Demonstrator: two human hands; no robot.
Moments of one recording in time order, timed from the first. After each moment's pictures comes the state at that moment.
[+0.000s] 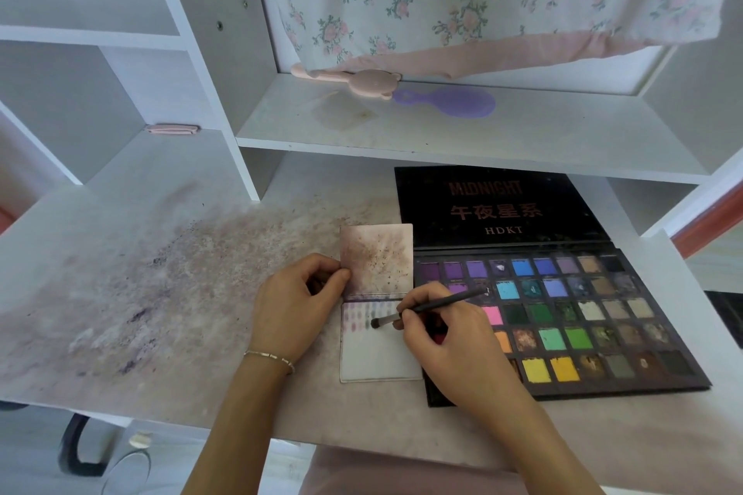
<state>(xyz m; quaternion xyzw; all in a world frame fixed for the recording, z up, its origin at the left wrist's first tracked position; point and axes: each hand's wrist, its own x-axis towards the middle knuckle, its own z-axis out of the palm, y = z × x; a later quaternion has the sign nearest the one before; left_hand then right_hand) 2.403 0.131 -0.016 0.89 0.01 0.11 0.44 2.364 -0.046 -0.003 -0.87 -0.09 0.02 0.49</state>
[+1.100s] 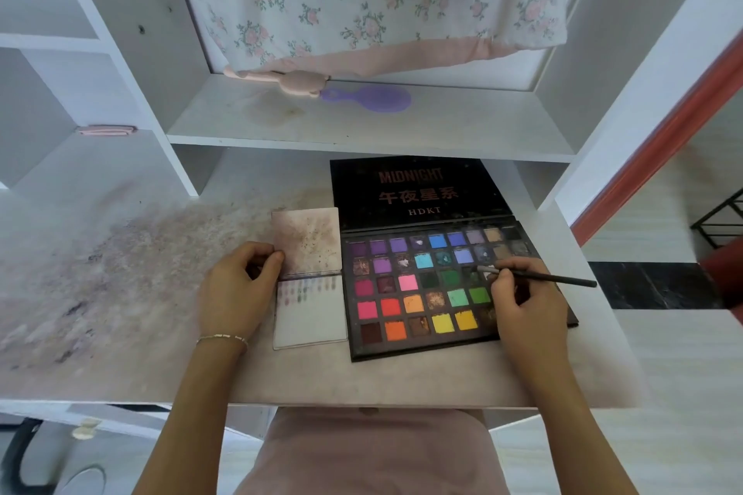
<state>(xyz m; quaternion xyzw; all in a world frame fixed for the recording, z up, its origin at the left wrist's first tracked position) 2.394 0.115 -0.017 0.89 0.09 0.12 0.42 2.335 -0.165 -0.008 -0.82 0.11 -0.23 0.51</state>
